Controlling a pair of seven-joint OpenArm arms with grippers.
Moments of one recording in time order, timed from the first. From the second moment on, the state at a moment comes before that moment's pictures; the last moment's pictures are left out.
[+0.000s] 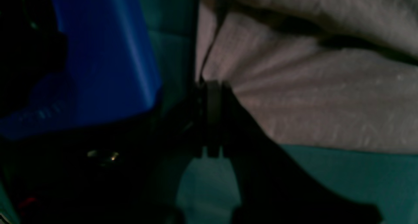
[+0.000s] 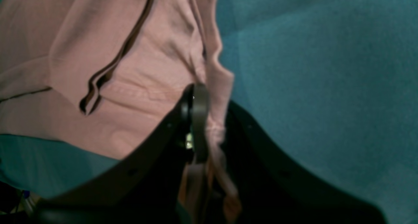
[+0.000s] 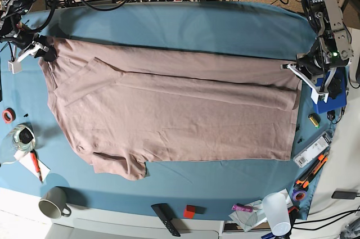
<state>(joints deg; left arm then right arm) 6.6 -14.5 -18.9 97.1 -21.6 -8.6 70.3 -5.5 26.8 51.3 68.7 54.0 40.4 -76.3</state>
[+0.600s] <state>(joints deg) 17.5 -17.8 -21.6 106.3 -21.0 -8.6 72.2 -5.7 30.8 51.5 68.6 55.8 40.1 -80.0</state>
